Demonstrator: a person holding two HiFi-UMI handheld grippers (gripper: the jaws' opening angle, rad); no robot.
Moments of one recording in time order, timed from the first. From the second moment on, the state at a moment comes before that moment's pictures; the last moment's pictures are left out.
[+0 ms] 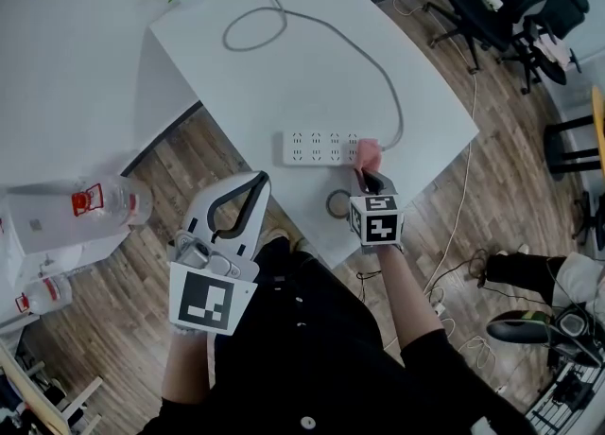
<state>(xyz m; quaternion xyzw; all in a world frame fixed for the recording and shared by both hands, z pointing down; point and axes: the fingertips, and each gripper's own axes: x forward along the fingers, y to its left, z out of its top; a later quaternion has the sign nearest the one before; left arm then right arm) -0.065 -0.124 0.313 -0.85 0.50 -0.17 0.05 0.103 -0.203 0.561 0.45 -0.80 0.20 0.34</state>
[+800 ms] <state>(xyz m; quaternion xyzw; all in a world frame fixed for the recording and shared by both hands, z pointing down) -0.091 -0.123 0.319 -0.84 0.52 -0.17 0.04 0.020 -0.190 0.563 0.38 -0.84 0.18 0.34</state>
